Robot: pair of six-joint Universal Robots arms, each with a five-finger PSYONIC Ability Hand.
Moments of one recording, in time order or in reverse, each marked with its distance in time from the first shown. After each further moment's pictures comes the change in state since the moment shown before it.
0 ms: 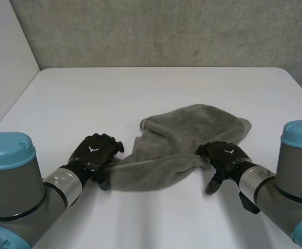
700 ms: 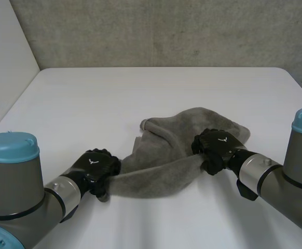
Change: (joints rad) left arm -0.001 -0.018 0.013 -0.149 -0.005 0.000; right arm -0.032 -0.031 -0.050 0.017 -0.175 -0.045; left_hand 0.274 0.281 0.000 0.000 0.242; right_hand 0.965 0.890 0.000 0.000 0.980
